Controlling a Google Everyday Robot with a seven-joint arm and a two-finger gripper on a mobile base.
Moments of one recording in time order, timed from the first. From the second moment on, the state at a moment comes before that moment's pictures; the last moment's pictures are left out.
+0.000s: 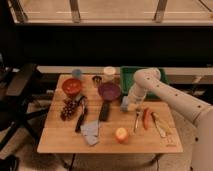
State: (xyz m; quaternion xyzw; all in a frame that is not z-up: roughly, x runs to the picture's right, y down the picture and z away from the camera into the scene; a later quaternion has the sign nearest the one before) arm 0.158 0.105 0.870 -0.33 -0.11 0.02 0.94
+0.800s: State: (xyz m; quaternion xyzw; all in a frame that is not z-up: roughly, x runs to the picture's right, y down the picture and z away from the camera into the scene) arm 0.129 0.188 0.842 -0.37 -0.15 0.00 0.92
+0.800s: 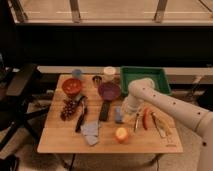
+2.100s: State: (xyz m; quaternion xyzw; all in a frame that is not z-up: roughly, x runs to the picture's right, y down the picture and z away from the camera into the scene) arm 0.141 0.140 0.849 -0.34 -0.11 0.00 0.93
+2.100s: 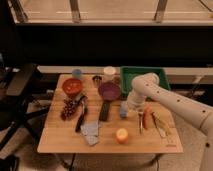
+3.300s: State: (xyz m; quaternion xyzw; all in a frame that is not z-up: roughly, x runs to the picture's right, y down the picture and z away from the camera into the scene) arm 0.170 0.175 0.808 -0.33 -0.08 0.02 0.94
